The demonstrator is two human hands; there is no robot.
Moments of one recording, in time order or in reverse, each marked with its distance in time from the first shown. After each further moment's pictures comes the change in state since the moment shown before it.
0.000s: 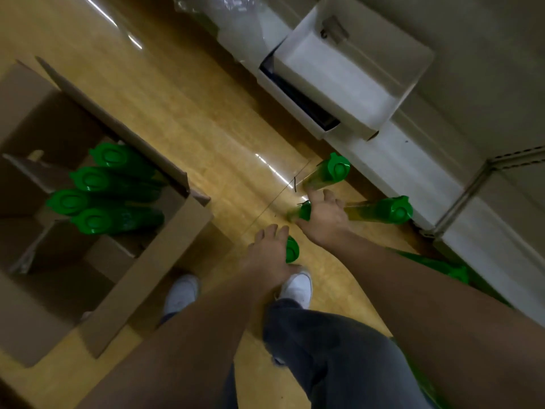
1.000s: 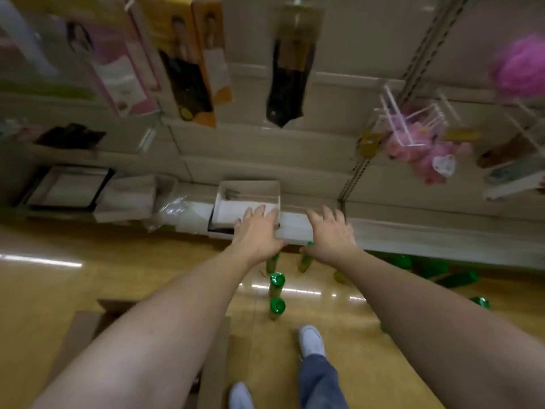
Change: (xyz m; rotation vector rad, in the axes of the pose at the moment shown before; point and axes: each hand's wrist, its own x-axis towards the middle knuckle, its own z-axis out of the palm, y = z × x) left_hand -0.271 0.217 -0.332 0.527 0.211 0.538; right_hand -0.378 -0.080 -0.272 0.146 0.434 0.406
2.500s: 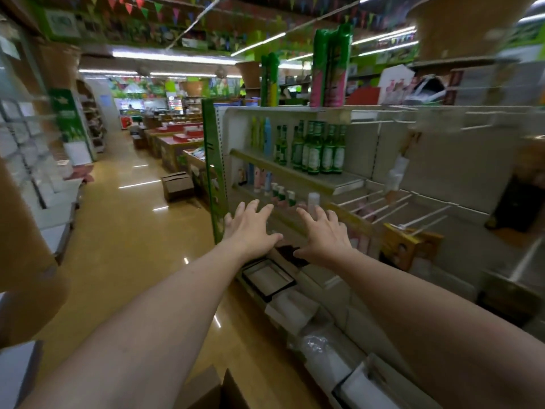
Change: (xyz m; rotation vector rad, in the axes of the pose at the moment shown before) left_hand -0.231 -0.123 -0.317 0.050 0.763 -0.811; right_hand -0.057 -0.337 -0.261 -0.050 0.387 -1.050
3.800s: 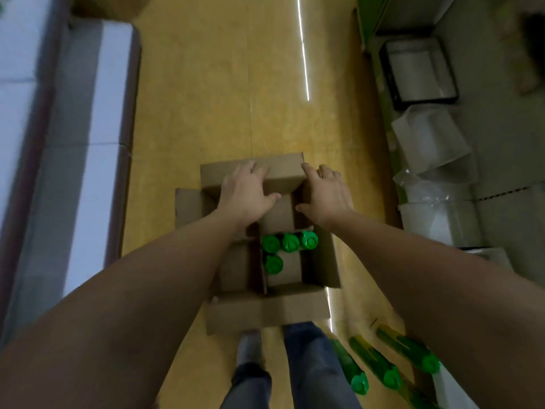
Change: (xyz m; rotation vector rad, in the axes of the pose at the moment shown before) left_hand -0.127 -0.331 0.425 -0.145 -0.432 -0.670; right_hand 0.017 -0.147 0.545 0.028 -0.692 -0.380
